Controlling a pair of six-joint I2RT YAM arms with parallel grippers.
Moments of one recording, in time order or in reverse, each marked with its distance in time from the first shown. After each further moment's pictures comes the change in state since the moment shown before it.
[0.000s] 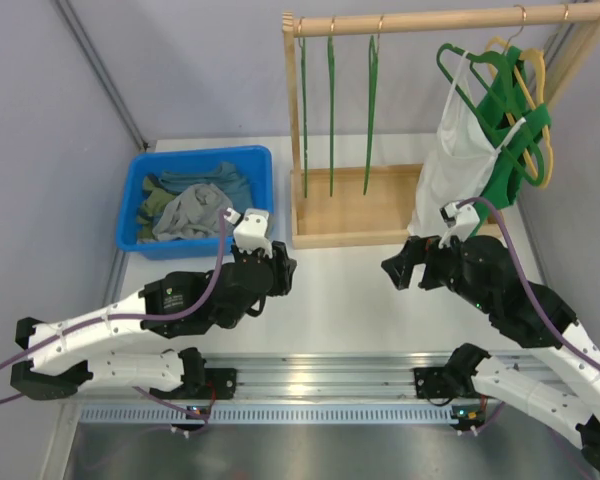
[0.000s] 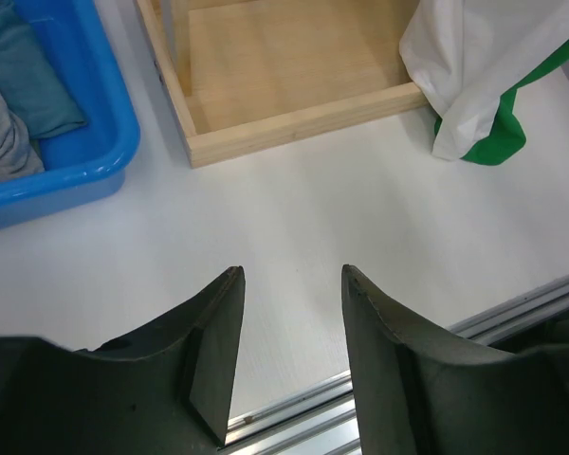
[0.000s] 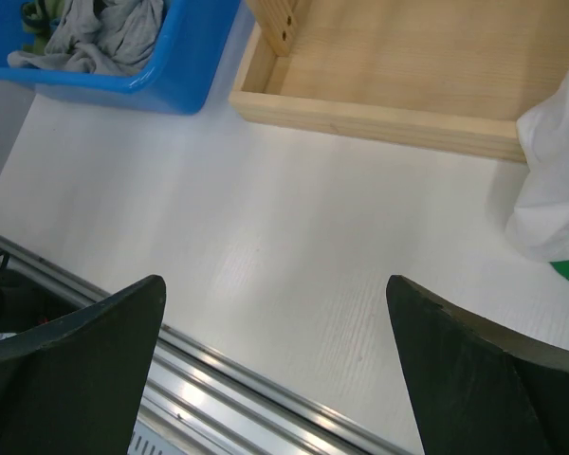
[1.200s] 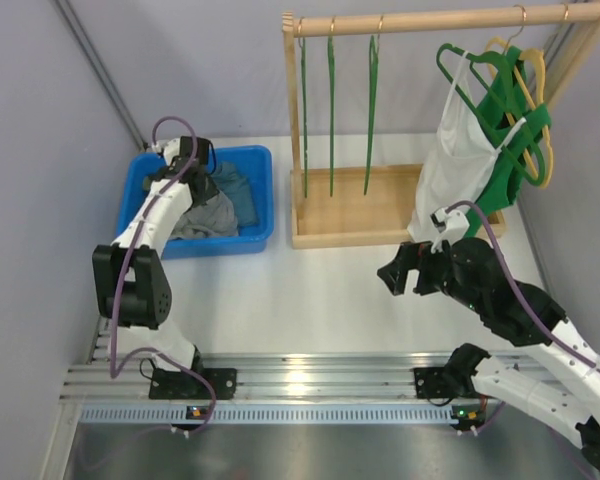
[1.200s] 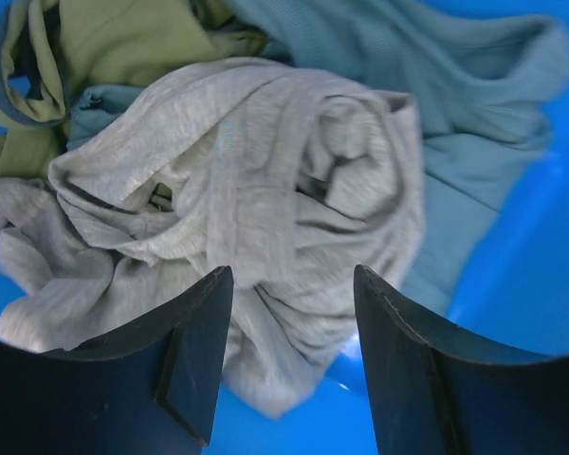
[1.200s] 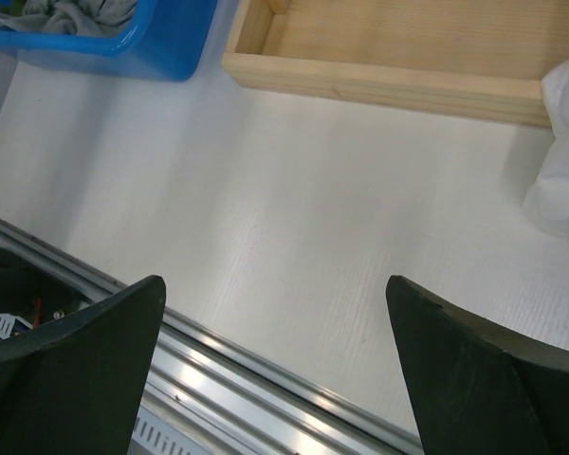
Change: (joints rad) left arm 1.196 0.695 0.265 0.103 0.354 0.083; right arm 0.001 0.007 -0.049 0.000 -0.032 0.020
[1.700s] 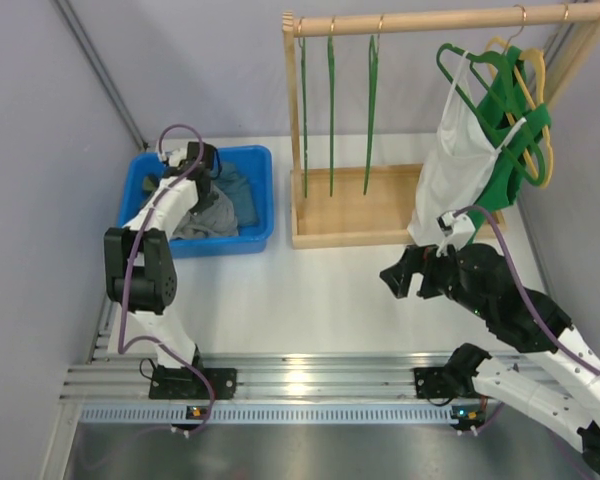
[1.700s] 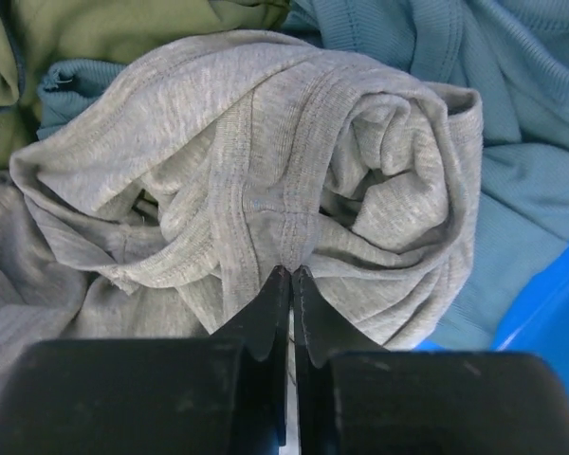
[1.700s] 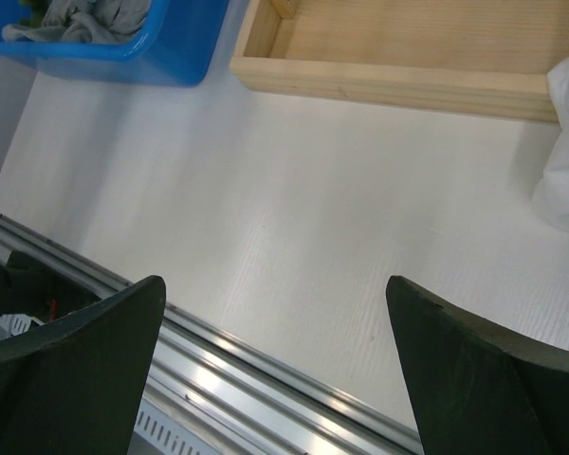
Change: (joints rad) left arm 0.029 0.153 0.006 0.010 -0.021 -0.048; right arm 0.000 -0.050 -0.026 -0.007 -0.005 0.027
